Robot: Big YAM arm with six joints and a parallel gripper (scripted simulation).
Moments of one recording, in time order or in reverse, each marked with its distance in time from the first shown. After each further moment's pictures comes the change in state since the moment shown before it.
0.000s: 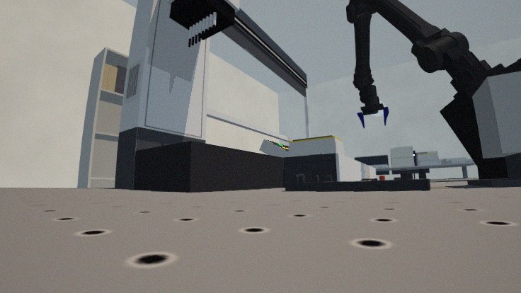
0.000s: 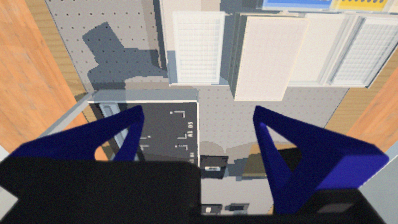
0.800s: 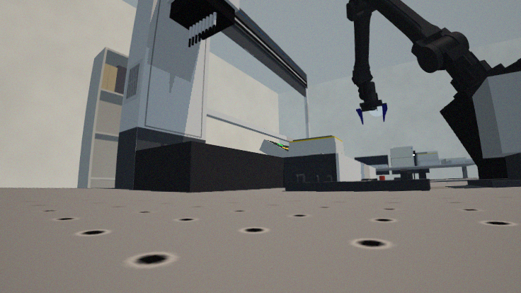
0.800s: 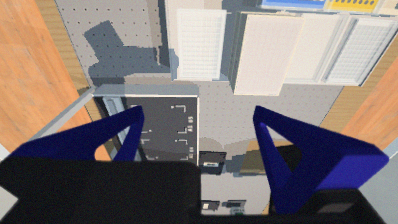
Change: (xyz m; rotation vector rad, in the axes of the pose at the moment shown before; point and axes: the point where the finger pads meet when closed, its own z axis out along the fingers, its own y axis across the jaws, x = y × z) arm 0.003 0.003 -0.019 -0.001 0.000 -0.020
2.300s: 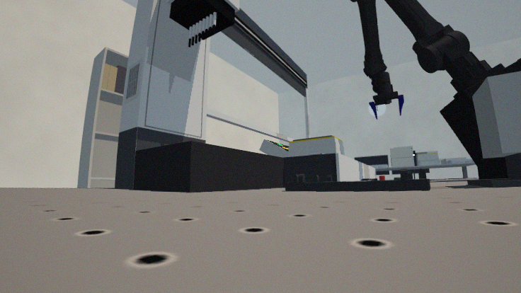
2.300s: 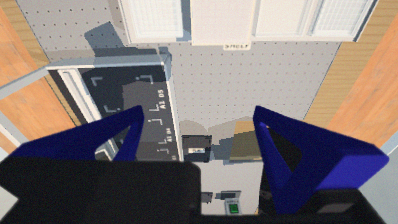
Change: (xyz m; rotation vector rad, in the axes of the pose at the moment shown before) arm 0.084 -0.072 0.004 0.007 0.010 0.041
